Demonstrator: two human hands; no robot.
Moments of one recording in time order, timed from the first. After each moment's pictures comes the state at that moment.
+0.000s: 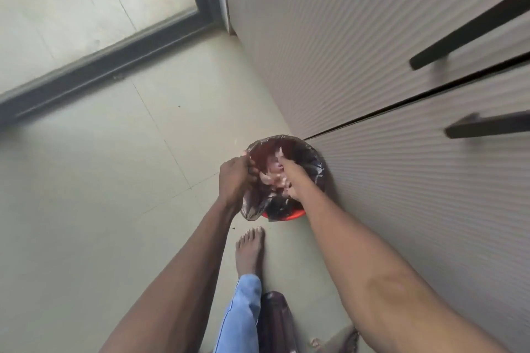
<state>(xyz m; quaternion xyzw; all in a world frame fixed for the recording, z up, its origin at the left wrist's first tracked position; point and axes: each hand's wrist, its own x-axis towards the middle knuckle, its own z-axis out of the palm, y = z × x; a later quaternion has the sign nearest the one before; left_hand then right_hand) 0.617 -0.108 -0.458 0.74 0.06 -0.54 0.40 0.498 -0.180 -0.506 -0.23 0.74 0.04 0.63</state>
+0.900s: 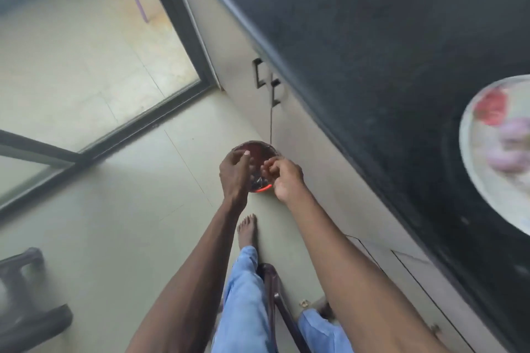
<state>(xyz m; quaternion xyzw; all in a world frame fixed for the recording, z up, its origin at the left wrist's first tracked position) 0.472 -0.038 -0.145 0.76 -0.07 -0.43 0.48 0.383 -0.090 -0.146 -0.08 0.61 -0.26 0.75</state>
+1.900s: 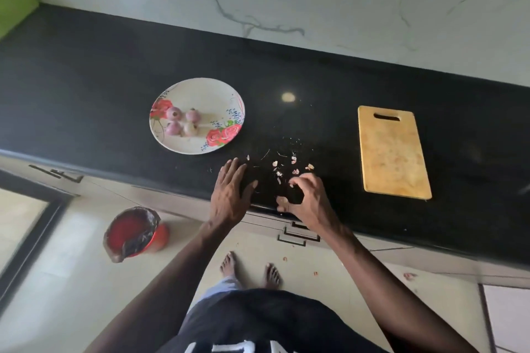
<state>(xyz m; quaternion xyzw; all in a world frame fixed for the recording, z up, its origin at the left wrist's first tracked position) 0.084 0.052 0.000 0.51 -0.80 -0.25 0.20 -0.115 0.148 0.018 -0.56 0.75 -0.26 0.25</state>
